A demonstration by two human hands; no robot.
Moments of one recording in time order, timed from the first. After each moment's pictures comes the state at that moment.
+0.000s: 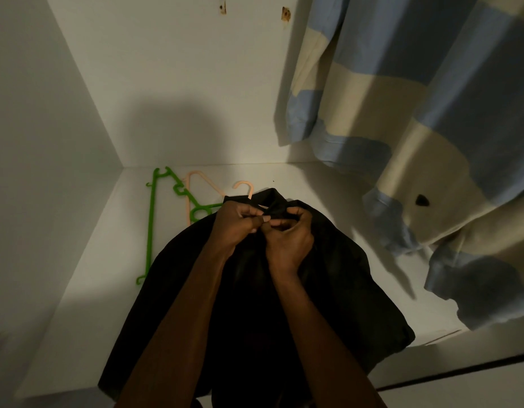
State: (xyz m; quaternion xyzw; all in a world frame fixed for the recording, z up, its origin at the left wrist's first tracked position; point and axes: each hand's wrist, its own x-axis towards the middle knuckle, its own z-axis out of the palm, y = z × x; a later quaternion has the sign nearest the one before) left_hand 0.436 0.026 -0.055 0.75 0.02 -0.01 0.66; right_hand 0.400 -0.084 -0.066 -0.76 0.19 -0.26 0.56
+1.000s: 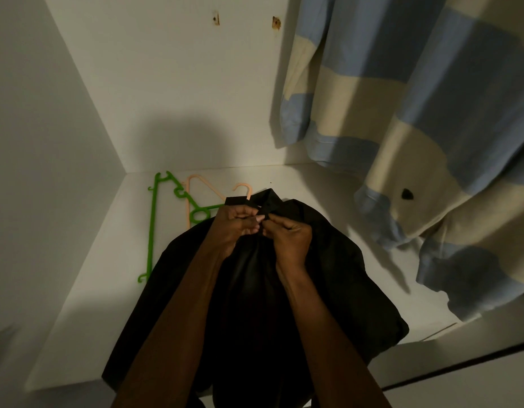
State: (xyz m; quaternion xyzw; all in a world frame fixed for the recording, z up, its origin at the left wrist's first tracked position) left_hand 0.433 0.027 -0.064 0.65 0.01 -0.06 0.76; right_hand 0.402 -0.103 -0.080 -0.61 0.10 -0.16 0.77
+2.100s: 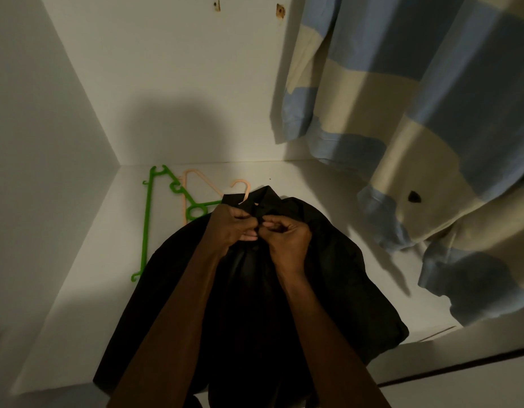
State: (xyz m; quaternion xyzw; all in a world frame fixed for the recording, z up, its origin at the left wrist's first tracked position) left_hand 0.433 0.030 -0.065 0.72 0.08 -0.08 0.68; right_hand 0.402 -0.106 -0.085 -0.74 0.06 -0.19 0.65
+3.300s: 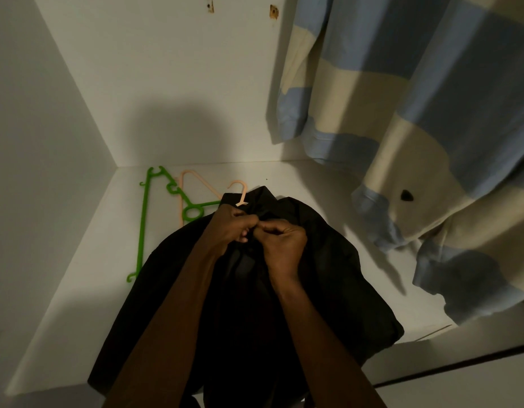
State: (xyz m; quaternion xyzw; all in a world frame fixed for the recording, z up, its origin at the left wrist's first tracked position) left_hand 0.430 0.022 -0.054 0.77 0.05 -0.08 0.62; right_hand 0.392 -0.102 -0.083 -0.70 0.06 -0.21 0.68
